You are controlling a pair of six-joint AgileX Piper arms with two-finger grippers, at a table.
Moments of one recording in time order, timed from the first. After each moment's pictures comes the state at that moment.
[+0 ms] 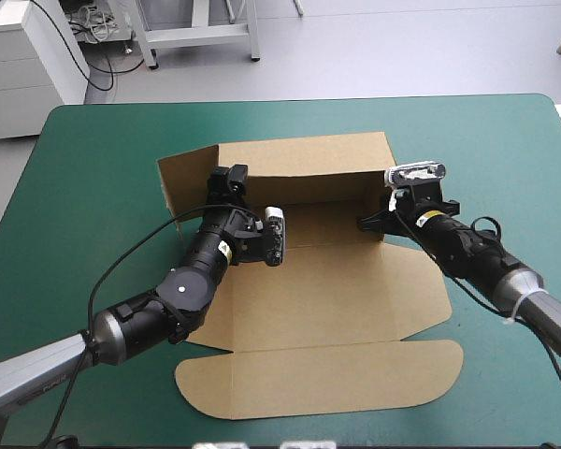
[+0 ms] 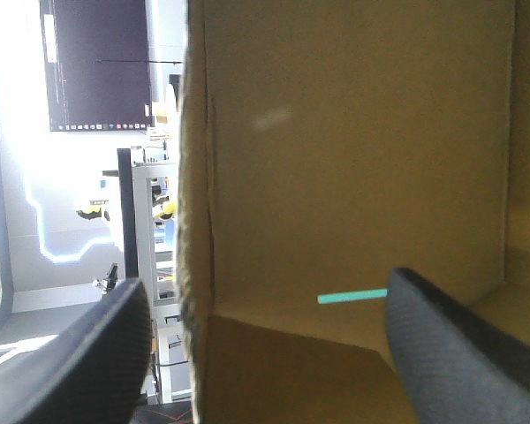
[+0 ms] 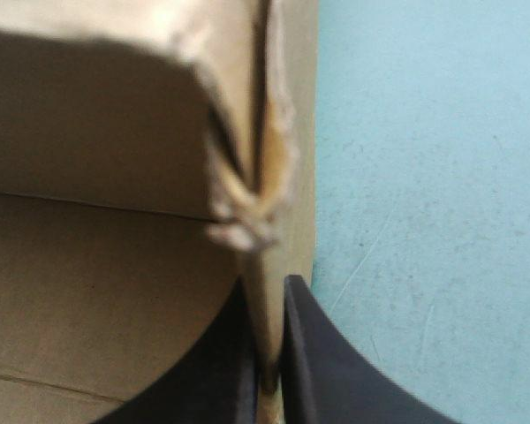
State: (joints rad) left arm -0.87 1.39 -0.91 1.68 0.57 -0.40; right arm 0.31 1.44 -0.89 0.32 0.04 -0.24
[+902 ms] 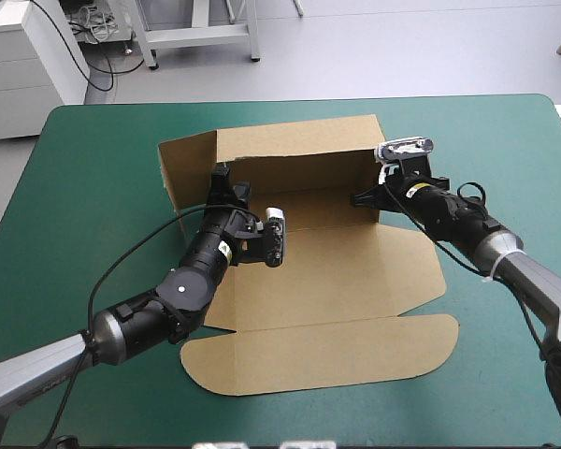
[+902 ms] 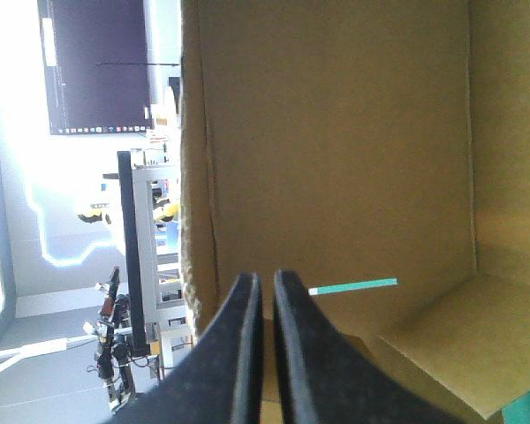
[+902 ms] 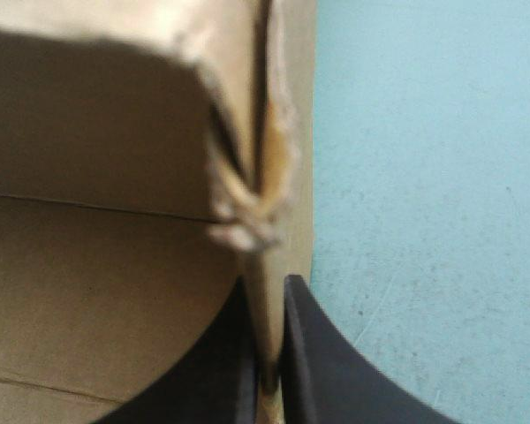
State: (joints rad) left arm -0.87 1.39 -0.91 1.67 0.56 -0.38; right arm 0.29 1.59 -1.08 0.31 0.12 -0.27
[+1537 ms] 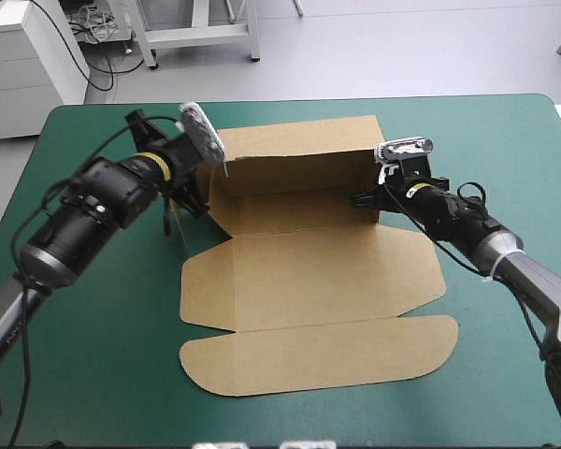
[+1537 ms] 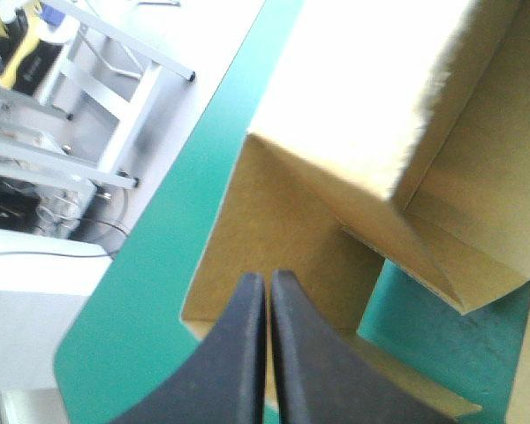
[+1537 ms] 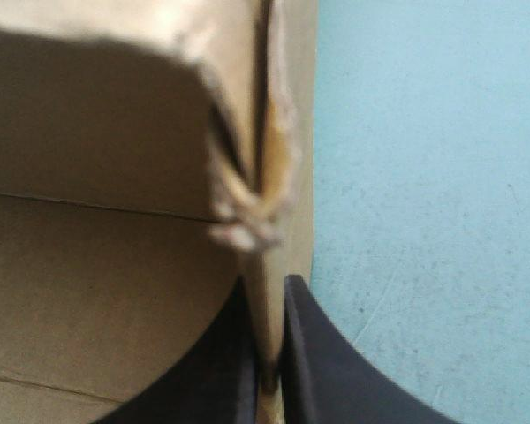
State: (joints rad) left arm -0.47 1.41 -1.42 0.31 0.73 0.48; right arm 0.28 1.59 -1.08 0.31 0.12 -0.27
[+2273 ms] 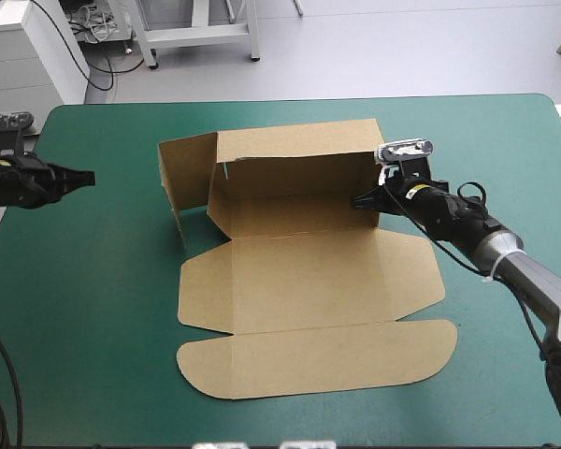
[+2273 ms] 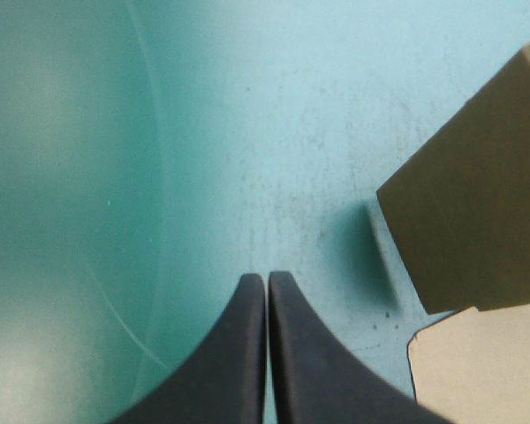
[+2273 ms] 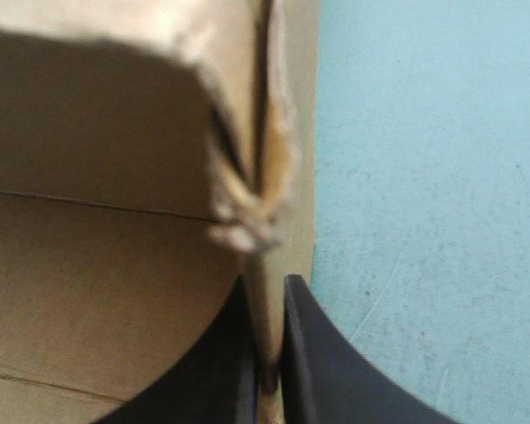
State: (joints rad) left arm 0.29 1.38 -1.40 -0.36 1.03 0.34; right arm 0.28 1.59 -1.08 0.31 0.15 -0.25
